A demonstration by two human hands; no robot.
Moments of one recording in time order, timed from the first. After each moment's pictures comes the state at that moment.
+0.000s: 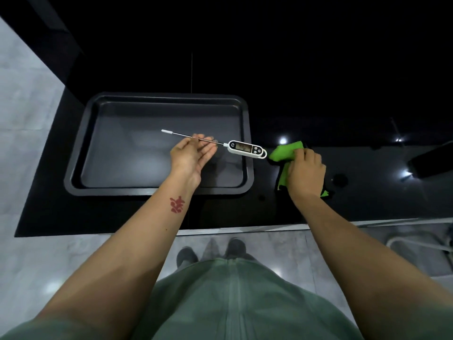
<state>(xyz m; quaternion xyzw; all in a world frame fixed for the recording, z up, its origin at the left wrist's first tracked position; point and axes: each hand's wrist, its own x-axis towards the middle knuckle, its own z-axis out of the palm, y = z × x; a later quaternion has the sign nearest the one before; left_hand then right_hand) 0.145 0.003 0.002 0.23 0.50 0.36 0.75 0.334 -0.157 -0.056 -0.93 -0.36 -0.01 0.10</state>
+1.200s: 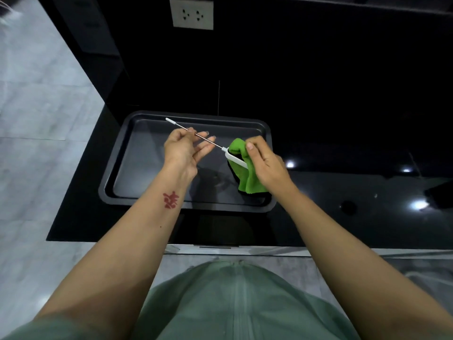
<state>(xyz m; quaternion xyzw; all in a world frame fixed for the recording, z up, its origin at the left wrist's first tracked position) 0.098 0.057 0.051 0.27 0.49 0.41 0.72 0.242 -0.064 0.024 -0.75 -0.48 0.24 0.37</state>
